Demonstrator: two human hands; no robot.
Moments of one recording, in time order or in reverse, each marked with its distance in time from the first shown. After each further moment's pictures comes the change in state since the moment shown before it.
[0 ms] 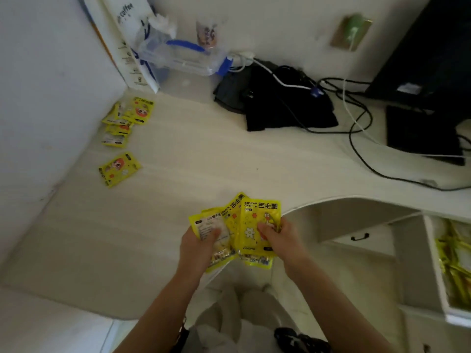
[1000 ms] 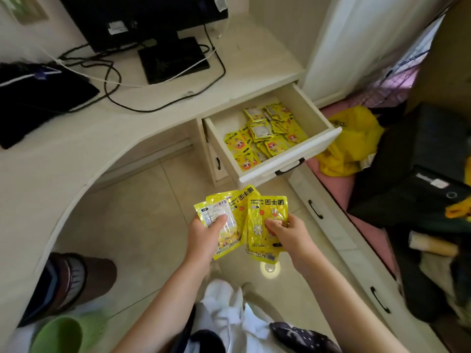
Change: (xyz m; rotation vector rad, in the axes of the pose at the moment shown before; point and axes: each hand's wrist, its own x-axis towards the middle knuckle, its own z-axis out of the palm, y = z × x) left_hand -0.329 -0.056 0.334 0.215 -0.568 0.105; right_hand -0.209 0.265 -0.386 0.499 0.473 0.214
